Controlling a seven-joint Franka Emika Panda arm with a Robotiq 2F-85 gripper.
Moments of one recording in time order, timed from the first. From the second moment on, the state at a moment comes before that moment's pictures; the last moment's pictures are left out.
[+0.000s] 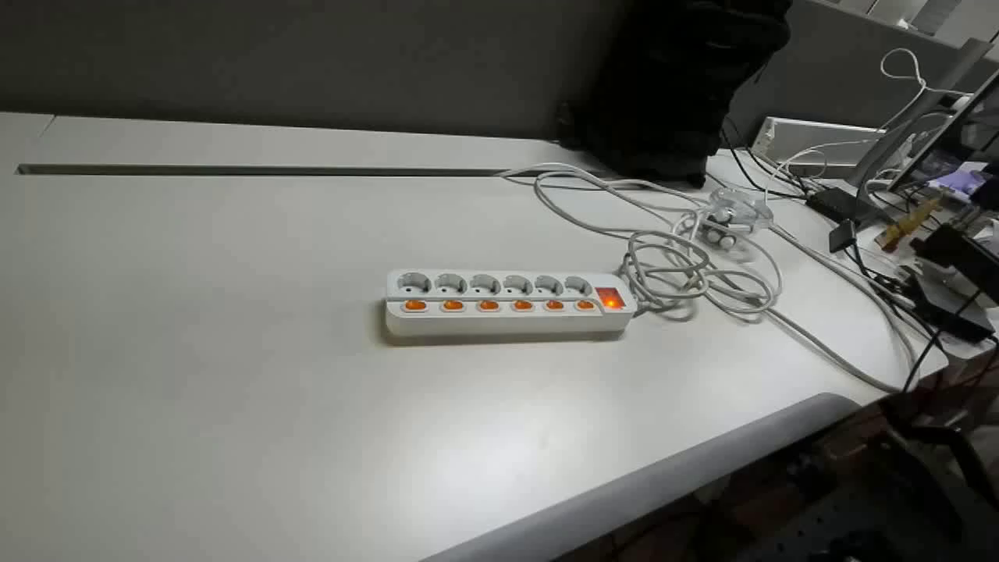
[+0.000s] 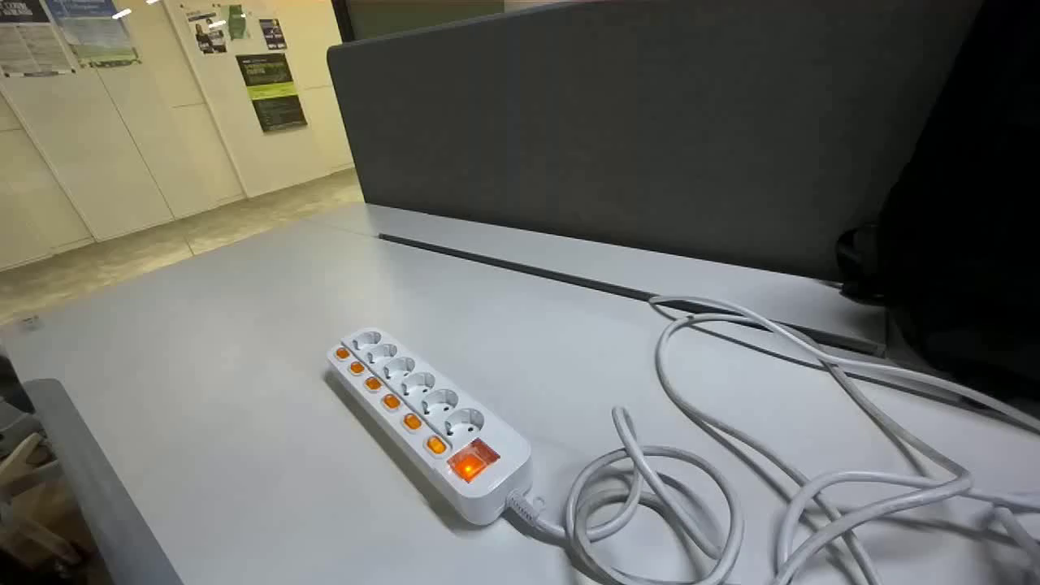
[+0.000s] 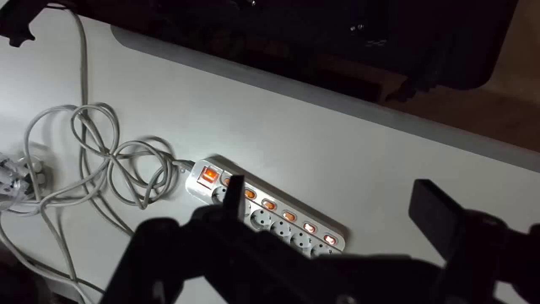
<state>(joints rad) 0.09 -0.42 0.20 -2.21 -0.05 1.54 0.00</state>
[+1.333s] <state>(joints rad) 0.08 -0.35 0.20 -2.32 -0.14 1.89 0.20</state>
